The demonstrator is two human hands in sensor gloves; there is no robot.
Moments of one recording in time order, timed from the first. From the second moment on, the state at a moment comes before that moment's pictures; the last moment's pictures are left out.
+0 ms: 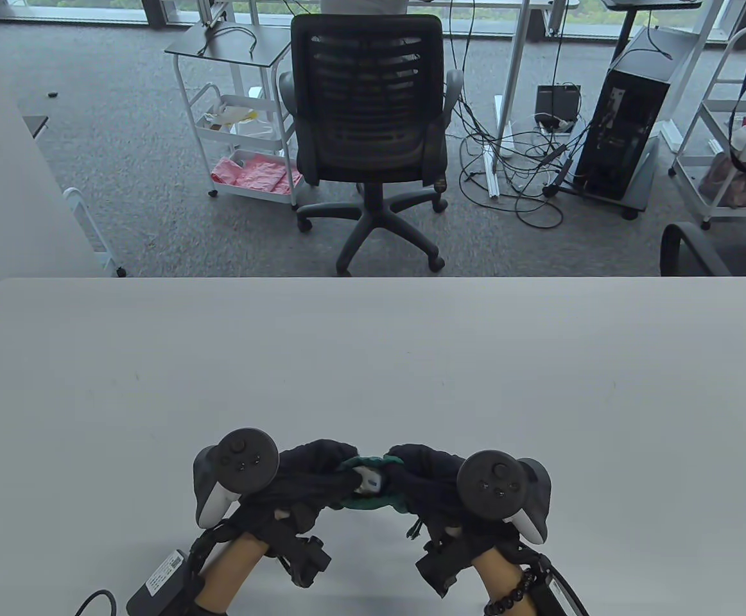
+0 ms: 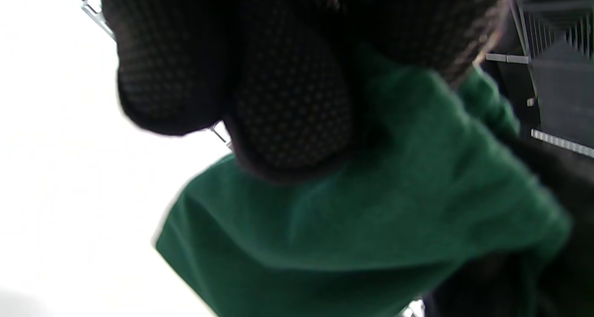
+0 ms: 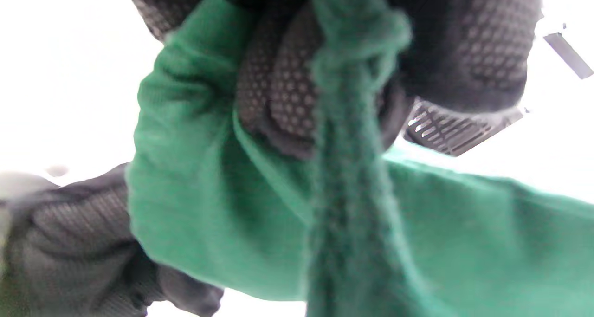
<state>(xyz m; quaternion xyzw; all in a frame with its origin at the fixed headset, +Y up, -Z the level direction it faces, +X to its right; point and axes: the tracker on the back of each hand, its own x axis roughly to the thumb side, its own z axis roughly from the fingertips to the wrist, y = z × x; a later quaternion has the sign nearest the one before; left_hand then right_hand) -0.180 -0.653 -0.315 -0.01 -0.17 0.46 0.87 0.089 -0.636 -0.289 0.19 -0.10 0.91 0.35</state>
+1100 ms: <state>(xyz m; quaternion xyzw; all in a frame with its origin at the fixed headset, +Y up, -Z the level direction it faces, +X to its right) -0.201 -0.650 -0.327 -0.05 -0.16 0.50 0.85 0.100 -0.642 -0.298 0.21 -0.03 0.89 0.41</state>
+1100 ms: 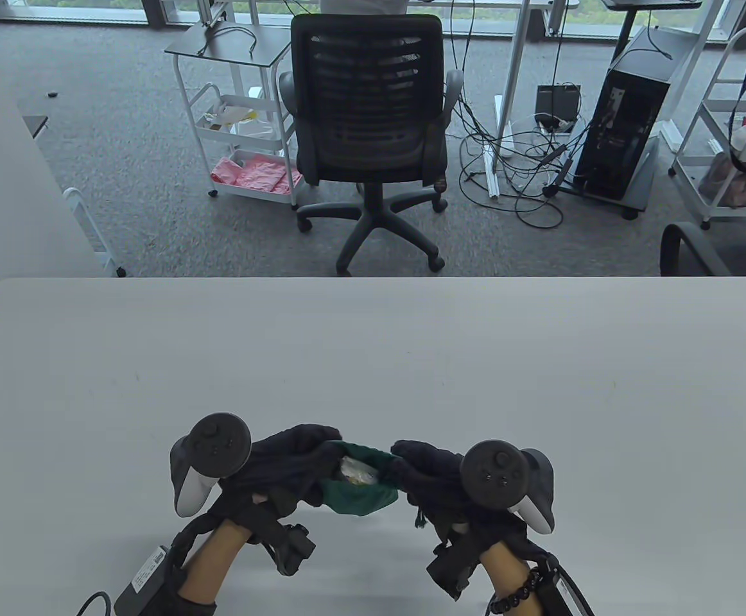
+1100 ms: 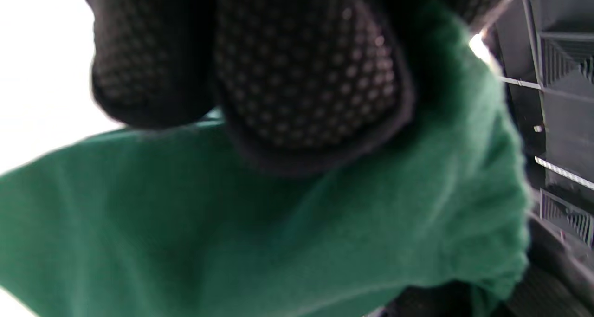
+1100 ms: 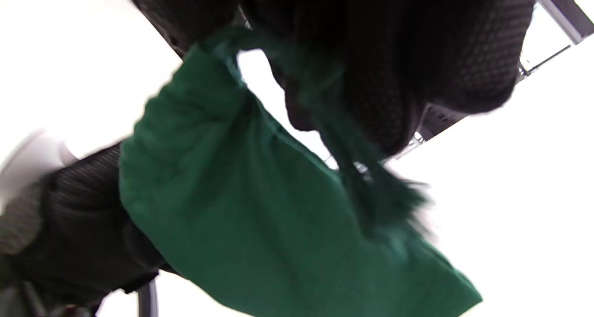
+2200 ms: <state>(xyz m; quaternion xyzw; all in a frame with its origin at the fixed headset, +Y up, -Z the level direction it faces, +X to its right) -0.206 -0.676 -0.344 -0.14 -0.16 0.49 0.84 0.108 -0.630 -0.290 0.26 -0.10 0.86 0.42</state>
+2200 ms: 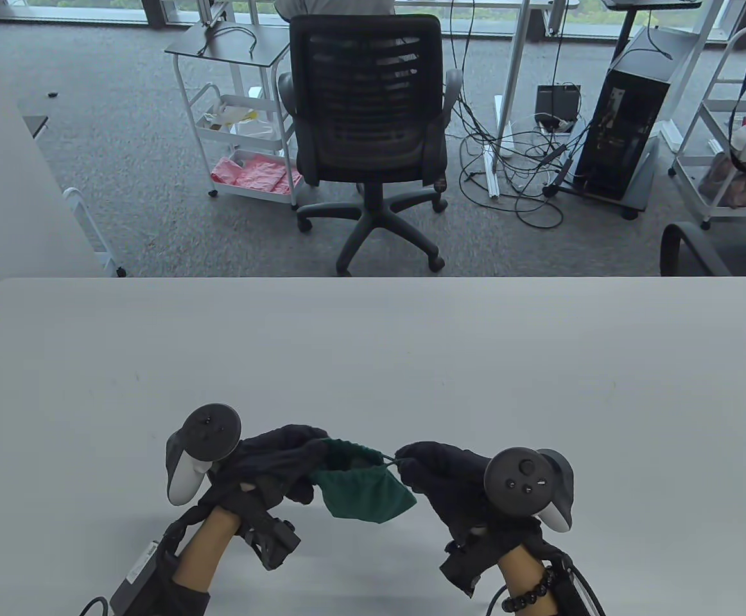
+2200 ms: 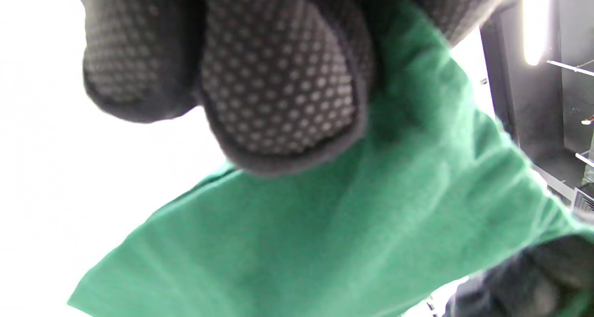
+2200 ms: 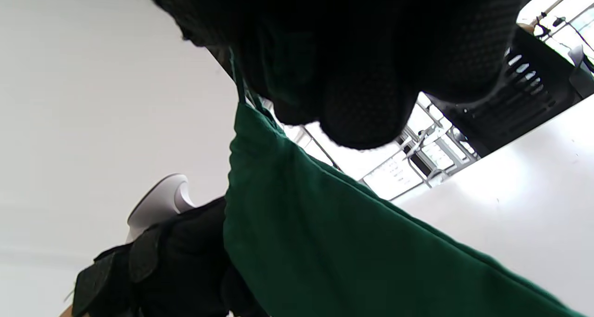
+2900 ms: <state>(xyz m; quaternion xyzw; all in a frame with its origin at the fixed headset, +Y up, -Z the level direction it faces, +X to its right) -0.128 -0.636 -0.297 0.07 -0.36 0.22 0.91 0.099 -0.617 -0.278 0.25 -0.19 0.87 0.38</state>
